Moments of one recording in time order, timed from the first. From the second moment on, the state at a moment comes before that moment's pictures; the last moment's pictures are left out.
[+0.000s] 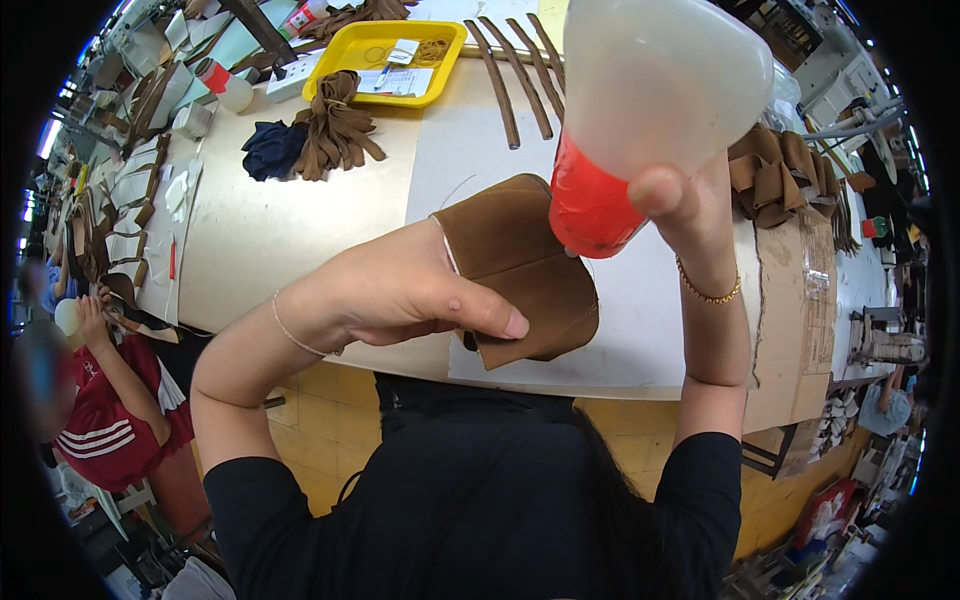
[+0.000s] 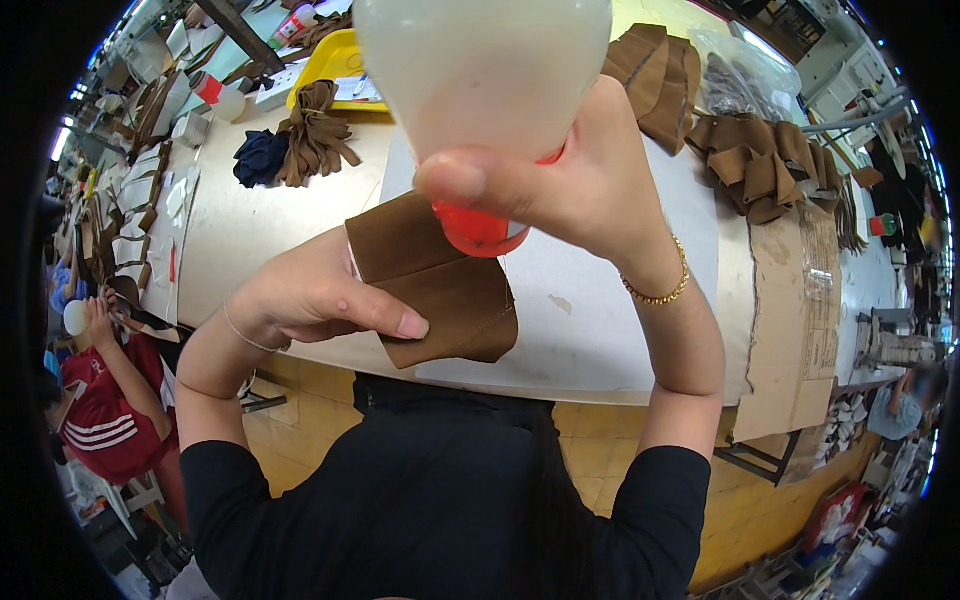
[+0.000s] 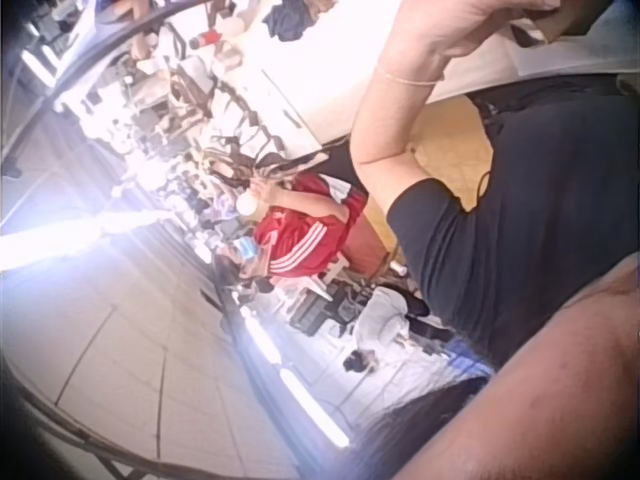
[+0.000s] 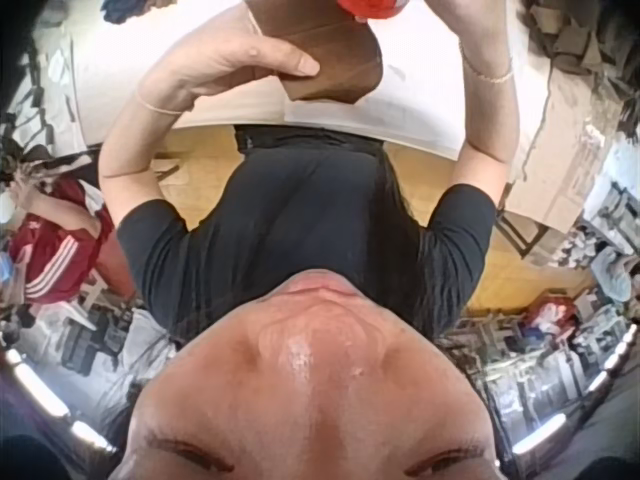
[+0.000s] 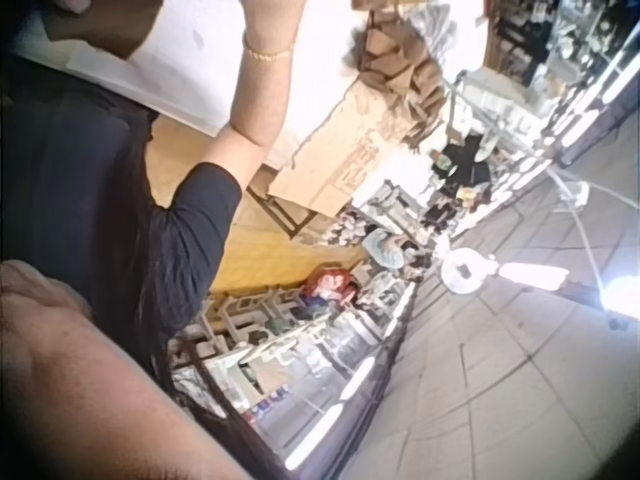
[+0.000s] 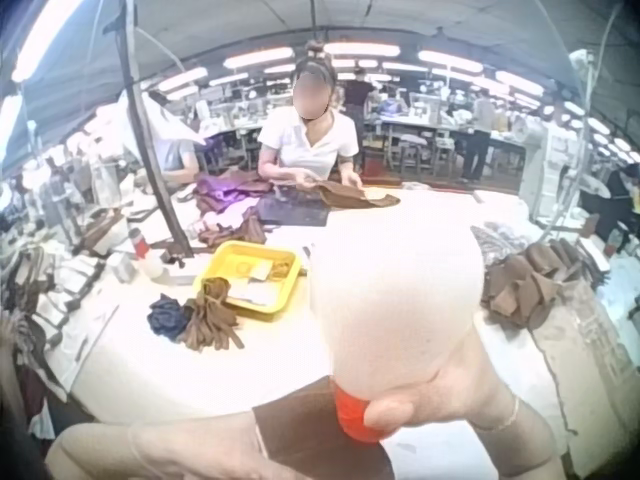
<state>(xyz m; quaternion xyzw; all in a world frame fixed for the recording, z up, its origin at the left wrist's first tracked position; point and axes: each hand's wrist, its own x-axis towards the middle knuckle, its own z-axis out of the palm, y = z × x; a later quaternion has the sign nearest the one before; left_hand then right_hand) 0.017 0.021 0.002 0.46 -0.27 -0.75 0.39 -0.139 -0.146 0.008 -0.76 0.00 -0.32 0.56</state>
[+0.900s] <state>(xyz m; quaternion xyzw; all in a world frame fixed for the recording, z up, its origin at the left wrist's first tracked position) 0.021 0.026 0.005 0.46 -0.21 -0.71 0.49 -0.168 -0.143 -0.036 -0.59 0.13 -0.45 0.66</state>
